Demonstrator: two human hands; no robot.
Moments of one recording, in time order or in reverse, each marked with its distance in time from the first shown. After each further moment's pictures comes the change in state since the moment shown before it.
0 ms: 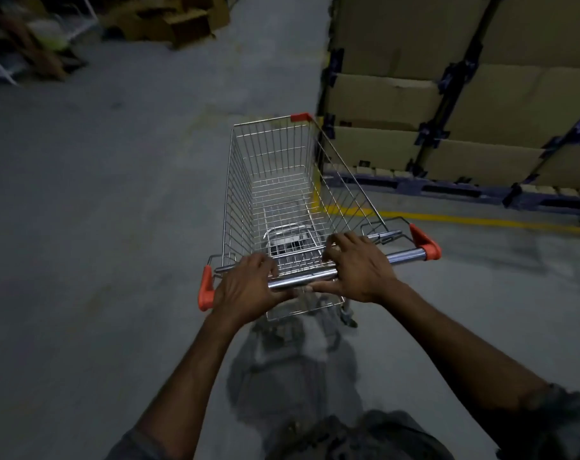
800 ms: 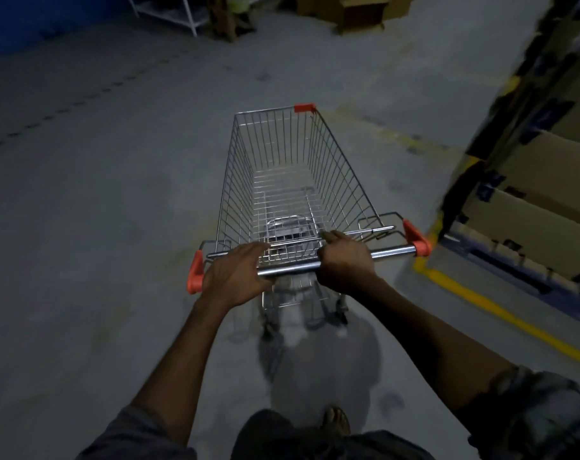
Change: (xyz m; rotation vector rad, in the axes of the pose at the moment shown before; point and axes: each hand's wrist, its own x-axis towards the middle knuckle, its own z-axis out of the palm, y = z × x) left_hand 0.115 -0.268 -0.069 -0.056 0.194 -0.505; right_hand 0.399 -0.126 0.008 0.023 -0.137 -0.319
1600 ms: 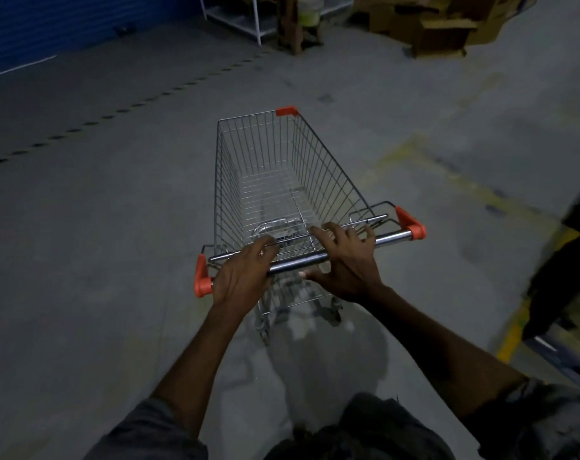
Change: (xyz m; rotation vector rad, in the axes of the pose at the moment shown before) left_hand 0.273 -0.246 -0.047 0.216 0.220 -0.028; right_hand 0.403 -0.070 -0.017 0.020 0.354 -0.231
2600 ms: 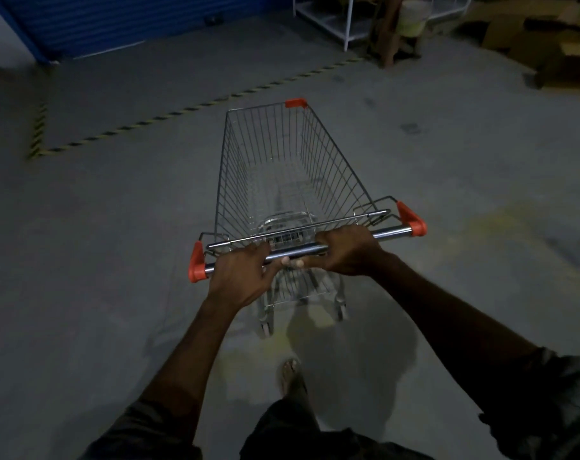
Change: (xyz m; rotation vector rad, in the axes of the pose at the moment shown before) left_hand 0.334 -0.269 0.061 0.113 0.127 -0.274; right_hand 0.519 0.027 0.085 0.174 -0.390 -0.369
